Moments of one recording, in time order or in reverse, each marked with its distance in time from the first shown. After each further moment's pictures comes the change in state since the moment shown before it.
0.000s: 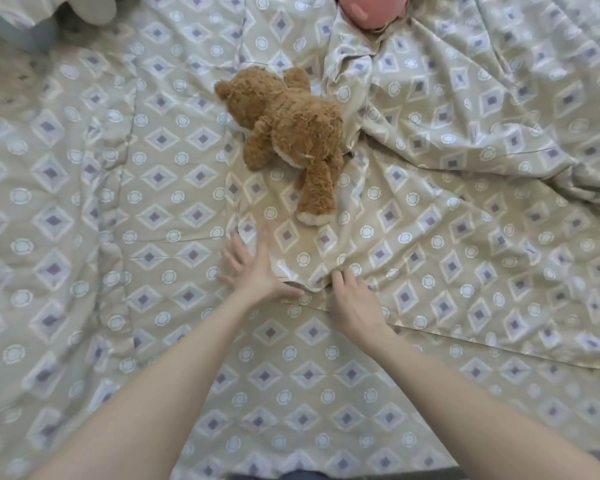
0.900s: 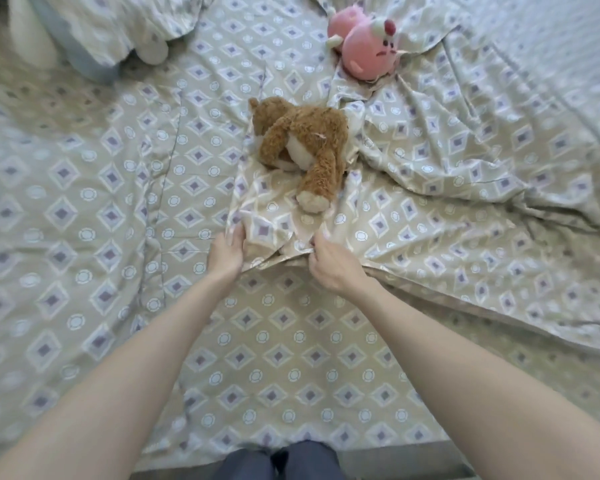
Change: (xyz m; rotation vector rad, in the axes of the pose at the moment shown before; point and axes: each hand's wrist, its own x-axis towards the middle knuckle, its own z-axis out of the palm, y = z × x) left_hand -0.054 -0.038 -0.079 -0.668 0.285 -0.125; right_hand -0.025 -0.075 -0.118 0.295 0.010 -0.108
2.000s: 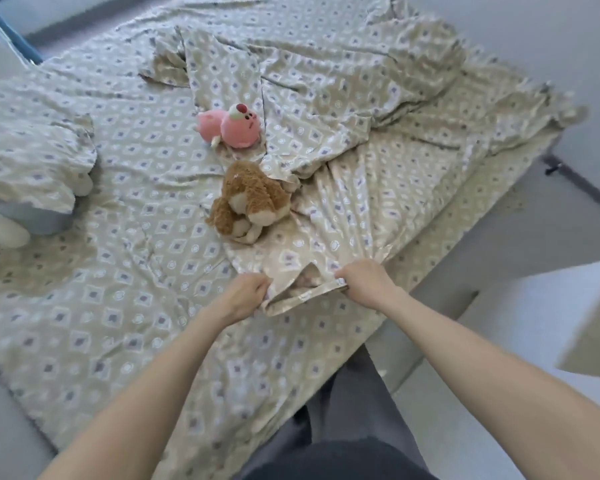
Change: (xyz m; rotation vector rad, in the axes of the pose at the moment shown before) left_hand -0.140 0.025 -0.142 1.037 -0.809 0.924; right_hand -0.239 -0.085 0.029 -0.209 0.124 0.363
